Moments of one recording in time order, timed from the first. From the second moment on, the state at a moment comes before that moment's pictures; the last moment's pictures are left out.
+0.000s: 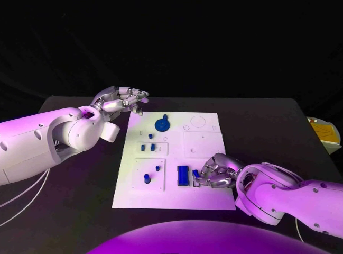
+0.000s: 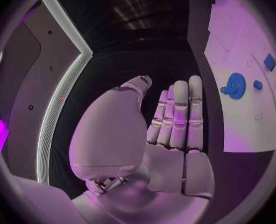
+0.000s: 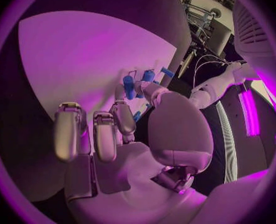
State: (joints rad) left arm 1.17 -0.92 -0.03 1.50 -0.10 -0.16 0.26; left_hand 1.43 -0.22 0.32 0.26 0.36 0.84 0.20 0.33 0.17 0.93 0.14 0.44 0.17 1.06 0.06 1.11 0.48 0.17 0.90 0.16 0.86 0.63; right arm 0.99 -0.94 -0.18 1.90 -1.18 -0.45 -0.53; right_hand 1.03 -0.23 0.54 0.14 0.43 1.01 0.06 0.42 0.66 1.41 -0.01 1.24 1.31 1.47 -0.07 1.55 1.31 0.05 1.47 0.04 1.34 1.31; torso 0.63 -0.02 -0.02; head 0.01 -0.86
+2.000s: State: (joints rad) left arm 1.17 -0.92 -0.03 1.49 -0.10 -0.15 0.25; left_hand 1.43 -0.22 0.31 0.26 0.36 0.84 0.20 0.33 0.17 0.93 0.13 0.44 0.17 1.06 0.06 1.11 0.48 0.17 0.90 0.16 0.86 0.63; right arm 0.99 -0.94 -0.18 1.88 -1.22 -0.41 -0.52; right_hand 1.11 -0.22 0.39 0.20 0.19 1.02 0.06 0.40 0.65 1.41 -0.01 1.24 1.31 1.47 -0.07 1.55 1.31 0.05 1.47 0.04 1.33 1.31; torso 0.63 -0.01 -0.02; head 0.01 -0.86
